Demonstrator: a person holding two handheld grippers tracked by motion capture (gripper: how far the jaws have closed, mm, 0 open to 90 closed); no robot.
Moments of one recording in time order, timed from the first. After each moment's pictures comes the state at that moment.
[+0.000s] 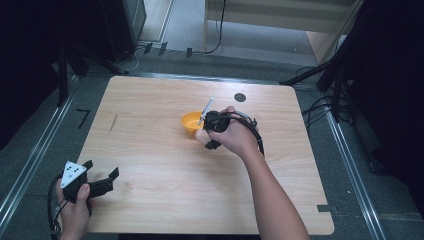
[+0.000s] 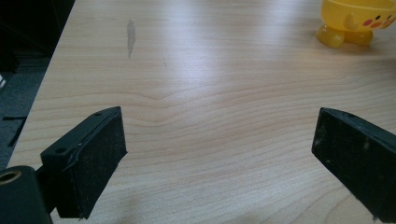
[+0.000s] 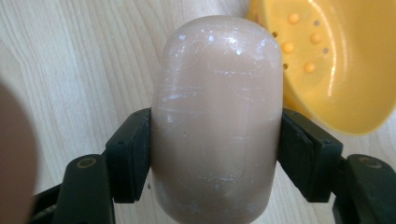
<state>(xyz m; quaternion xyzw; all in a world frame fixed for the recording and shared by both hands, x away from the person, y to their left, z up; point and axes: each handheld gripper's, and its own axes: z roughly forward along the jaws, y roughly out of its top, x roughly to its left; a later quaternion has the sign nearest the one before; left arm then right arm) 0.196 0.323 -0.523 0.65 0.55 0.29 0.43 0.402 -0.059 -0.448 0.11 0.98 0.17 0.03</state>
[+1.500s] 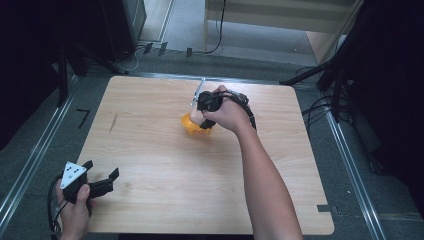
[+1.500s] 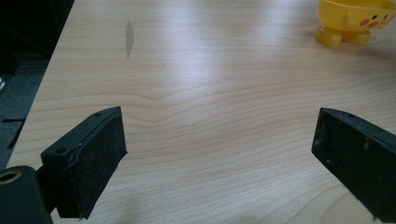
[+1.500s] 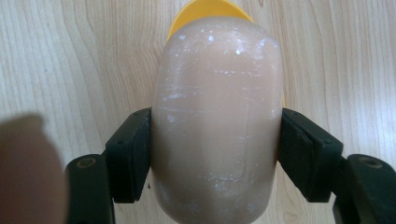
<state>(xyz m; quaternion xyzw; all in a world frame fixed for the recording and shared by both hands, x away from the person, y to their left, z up) 0.194 0.322 -0.523 0.65 0.55 0.29 0.43 0.460 -0.036 -0.430 0.06 0.98 0.17 0.07</state>
